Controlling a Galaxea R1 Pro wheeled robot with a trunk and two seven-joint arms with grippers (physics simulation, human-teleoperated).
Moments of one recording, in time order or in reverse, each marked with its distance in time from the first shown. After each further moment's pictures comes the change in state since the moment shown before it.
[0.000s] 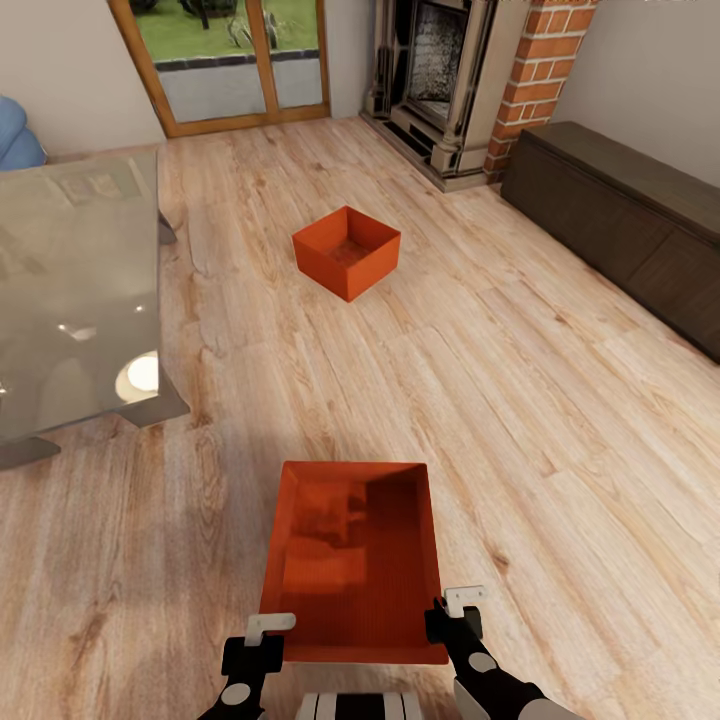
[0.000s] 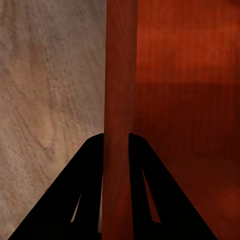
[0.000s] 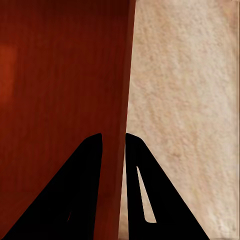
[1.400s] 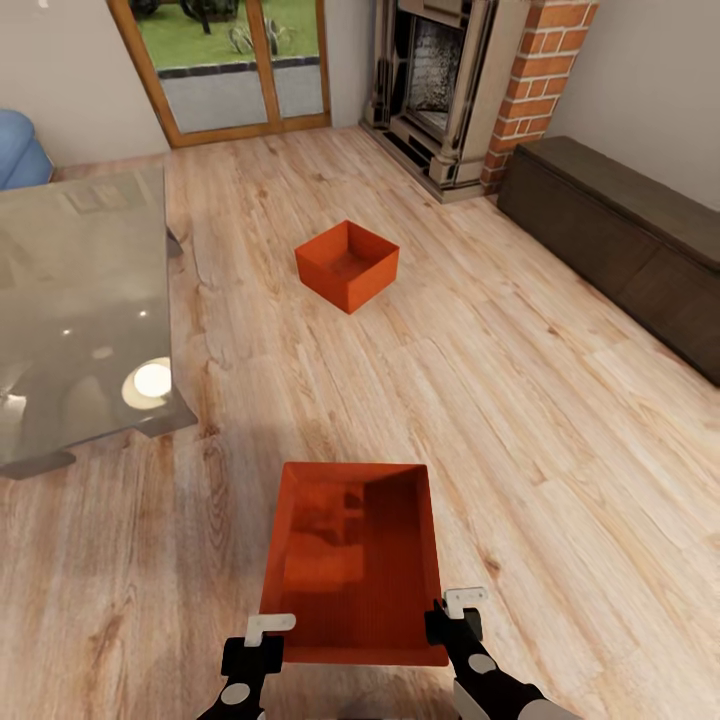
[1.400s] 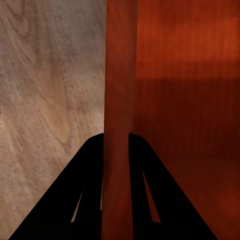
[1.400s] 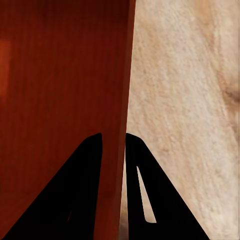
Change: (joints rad) left arm 0.000 0.002 -0.001 -0.001 0.000 0.008 -0.004; right arm 0.000 0.003 -0.003 0.007 -0.002 0.001 -0.001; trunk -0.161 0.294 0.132
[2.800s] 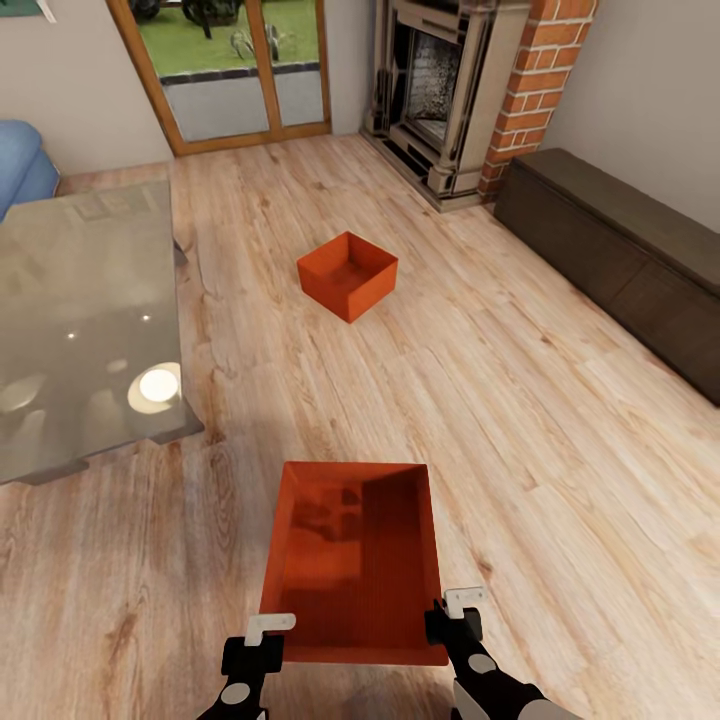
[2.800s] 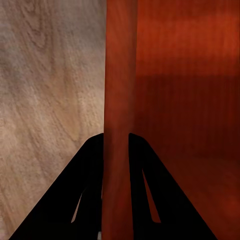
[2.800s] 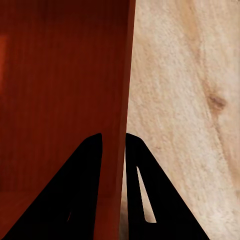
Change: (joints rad) left arm 0.000 0.000 -0.001 -0.002 -0.001 -0.003 0.000; right arm 0.000 0.000 -0.001 0.001 0.000 -0.006 0.000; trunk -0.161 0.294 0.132
